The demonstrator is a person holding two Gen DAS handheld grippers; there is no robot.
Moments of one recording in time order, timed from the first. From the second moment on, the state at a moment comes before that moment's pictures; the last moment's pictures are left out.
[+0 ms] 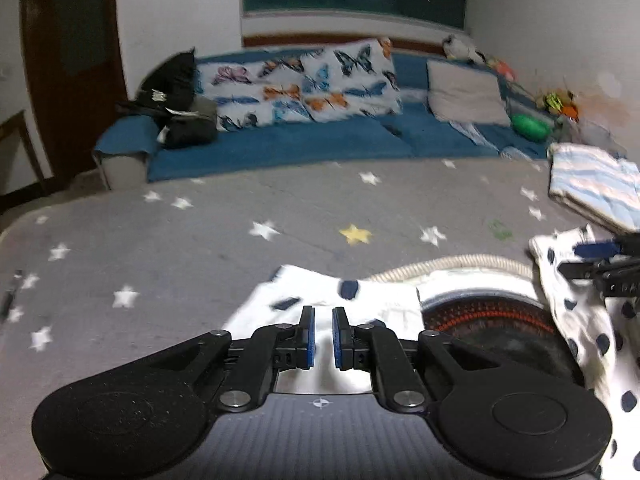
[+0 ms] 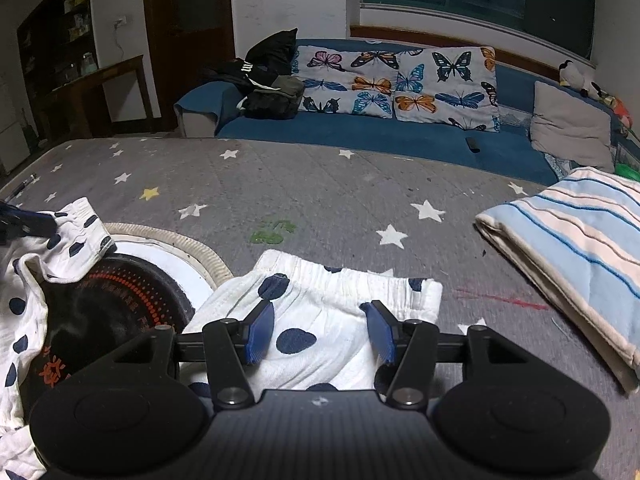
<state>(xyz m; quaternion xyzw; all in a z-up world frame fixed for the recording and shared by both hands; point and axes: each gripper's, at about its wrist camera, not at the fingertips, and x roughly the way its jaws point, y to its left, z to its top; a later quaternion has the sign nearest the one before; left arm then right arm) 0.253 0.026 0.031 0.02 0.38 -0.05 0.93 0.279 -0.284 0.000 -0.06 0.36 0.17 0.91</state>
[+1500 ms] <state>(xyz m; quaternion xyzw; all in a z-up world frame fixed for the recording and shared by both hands) 0.162 -0.037 0.038 0.07 0.34 -0.14 0.93 0.345 -0.251 0.005 -0.14 0.33 0.14 0.92</state>
